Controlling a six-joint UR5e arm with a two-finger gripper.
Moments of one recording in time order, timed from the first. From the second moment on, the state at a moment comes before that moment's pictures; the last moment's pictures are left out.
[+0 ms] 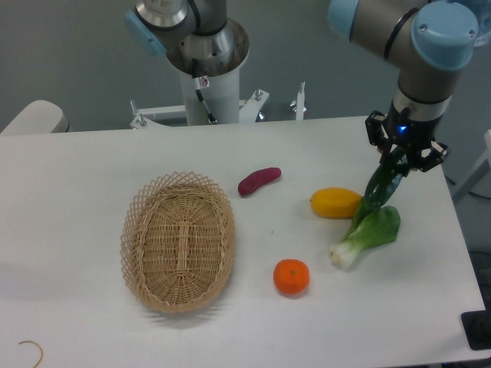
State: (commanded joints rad) arm 2.77 -1.89 -1.38 -1.35 1.62 1.46
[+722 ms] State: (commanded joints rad) arm 2.74 -1.93 -1.41 -1.30 1.62 1.36
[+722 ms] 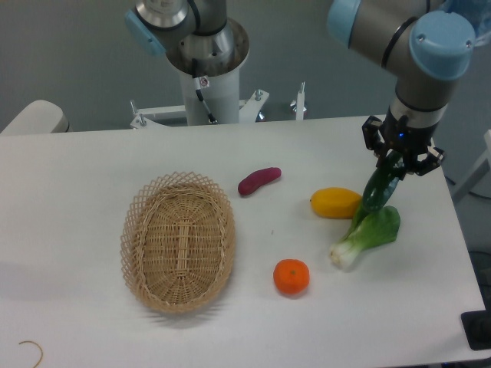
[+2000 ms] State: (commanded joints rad) arm 2.51 -2.25 -1.31 -0.84 1.55 1.22
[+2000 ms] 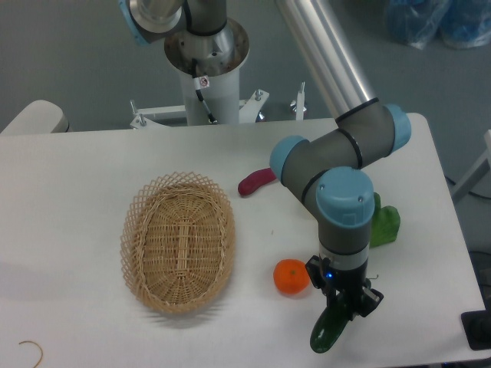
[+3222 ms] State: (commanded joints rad) arm 2.54 -2.34 -1.33 -0.83 1.56 1.10
